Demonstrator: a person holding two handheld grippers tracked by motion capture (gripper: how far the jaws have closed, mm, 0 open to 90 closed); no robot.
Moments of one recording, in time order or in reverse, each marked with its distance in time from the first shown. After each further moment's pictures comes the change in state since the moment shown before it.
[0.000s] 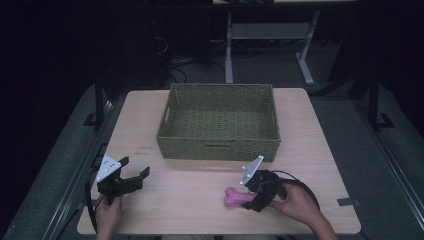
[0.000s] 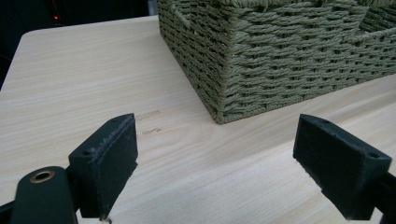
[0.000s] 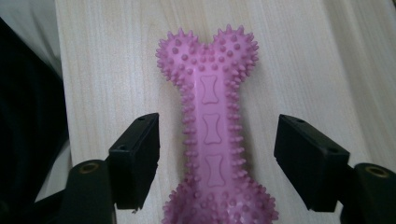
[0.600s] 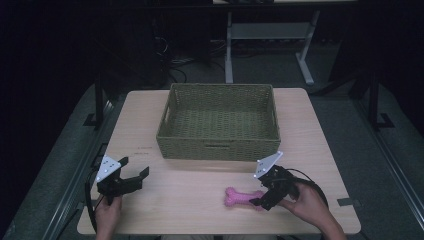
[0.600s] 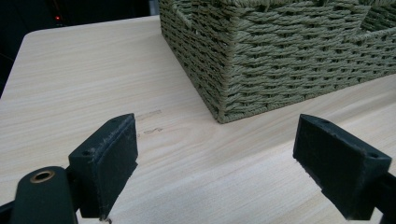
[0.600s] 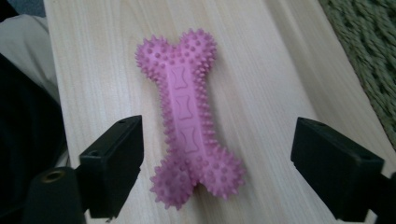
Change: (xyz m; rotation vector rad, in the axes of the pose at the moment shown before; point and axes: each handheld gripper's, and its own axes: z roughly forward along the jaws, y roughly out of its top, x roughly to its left) left arm 0.000 0.000 0.000 0.001 0.003 0.001; right arm -0.004 -0.021 -0.026 -0.104 -0.061 0.090
